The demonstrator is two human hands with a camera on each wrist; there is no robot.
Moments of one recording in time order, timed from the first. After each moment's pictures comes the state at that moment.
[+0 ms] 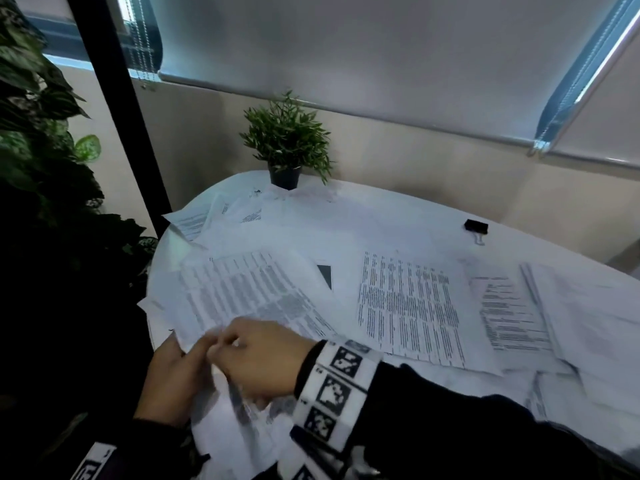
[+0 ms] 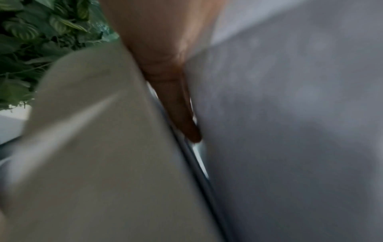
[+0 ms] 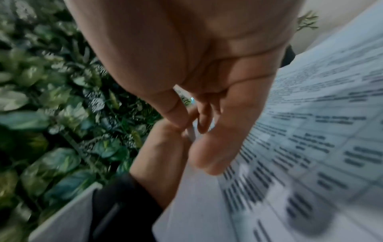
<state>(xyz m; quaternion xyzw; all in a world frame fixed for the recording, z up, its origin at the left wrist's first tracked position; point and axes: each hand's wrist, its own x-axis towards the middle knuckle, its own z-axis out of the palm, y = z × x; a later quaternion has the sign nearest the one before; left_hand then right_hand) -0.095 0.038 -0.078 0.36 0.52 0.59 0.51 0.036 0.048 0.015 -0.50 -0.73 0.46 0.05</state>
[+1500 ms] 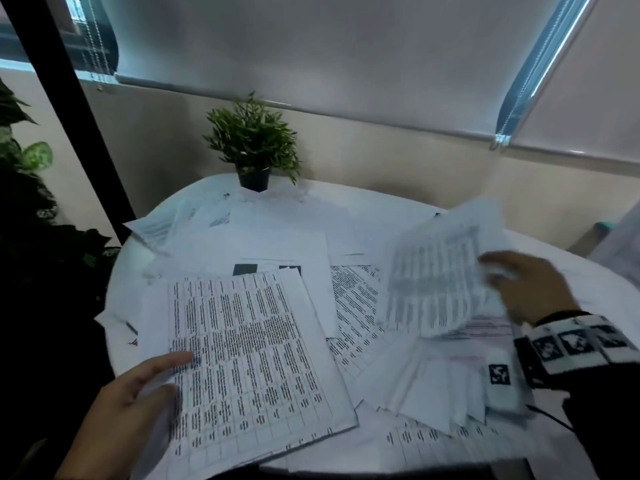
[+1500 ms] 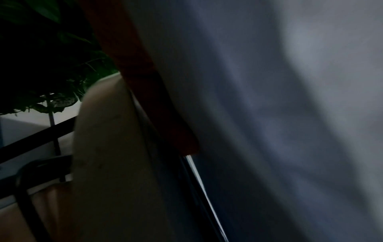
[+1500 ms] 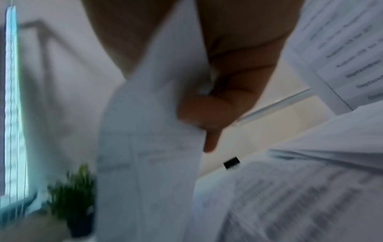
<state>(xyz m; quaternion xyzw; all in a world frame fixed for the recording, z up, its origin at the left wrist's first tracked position) -0.080 0.008 -0.047 0.34 0.57 0.51 0.54 0.348 0.065 0.038 -0.80 -0.55 0.08 0.24</state>
